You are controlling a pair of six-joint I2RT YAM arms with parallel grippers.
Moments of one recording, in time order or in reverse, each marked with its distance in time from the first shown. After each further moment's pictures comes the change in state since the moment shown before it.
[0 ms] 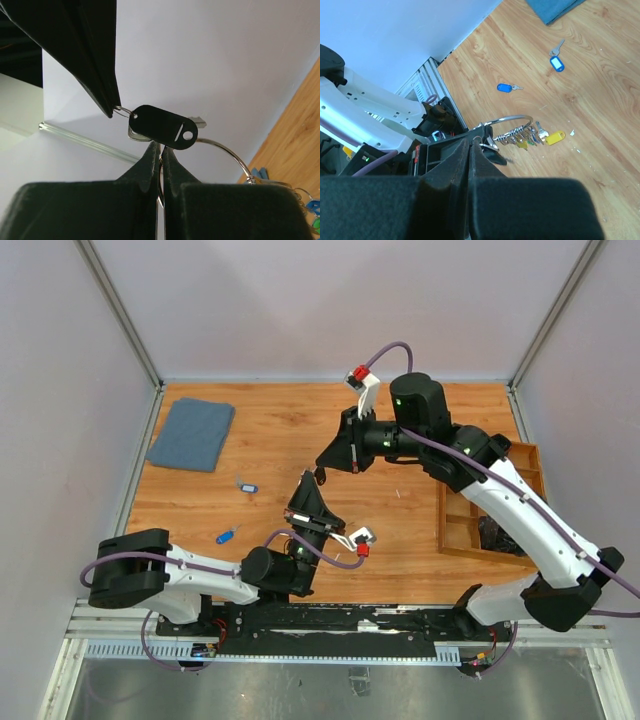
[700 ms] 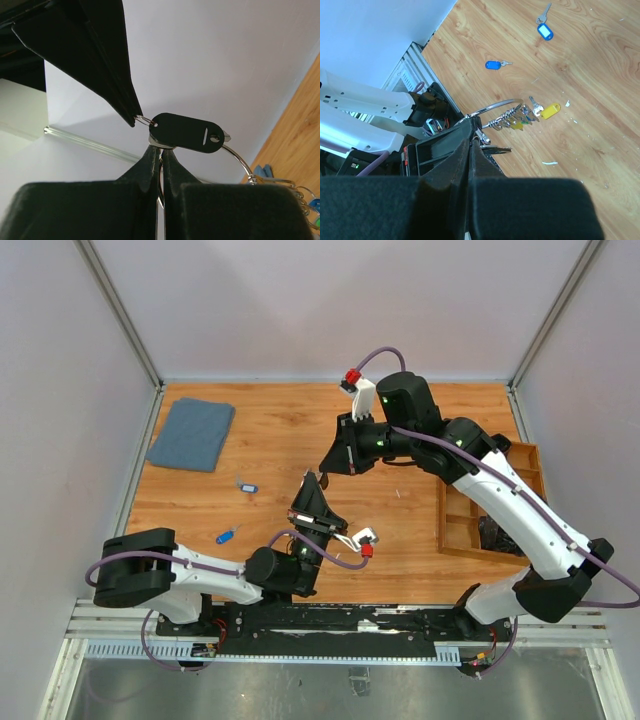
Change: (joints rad) left arm 0.000 0.035 0.014 0.008 -0.006 0.031; right arm 0.016 0.077 0.099 -0.177 0.064 0.028
